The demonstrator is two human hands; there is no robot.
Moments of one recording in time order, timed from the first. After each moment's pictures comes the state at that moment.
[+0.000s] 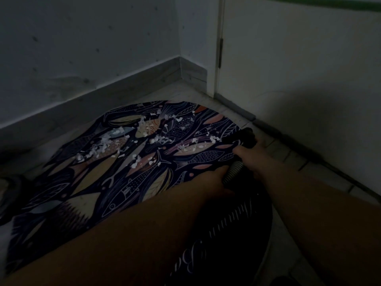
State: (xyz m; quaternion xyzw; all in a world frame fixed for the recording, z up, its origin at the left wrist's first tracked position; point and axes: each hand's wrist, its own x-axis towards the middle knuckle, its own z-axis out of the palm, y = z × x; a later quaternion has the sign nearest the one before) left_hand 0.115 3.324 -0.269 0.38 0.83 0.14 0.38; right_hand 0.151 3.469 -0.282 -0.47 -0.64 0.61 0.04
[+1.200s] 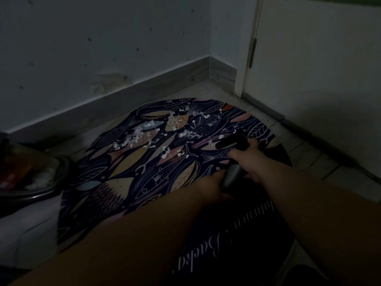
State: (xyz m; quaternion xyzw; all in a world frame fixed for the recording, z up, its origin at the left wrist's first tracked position) left_hand 0.125 3.226 -0.256 0.32 0.86 0.17 0.36; right_hand 0.127 3.383 -0.276 -0.42 -0.68 0.60 -0.09
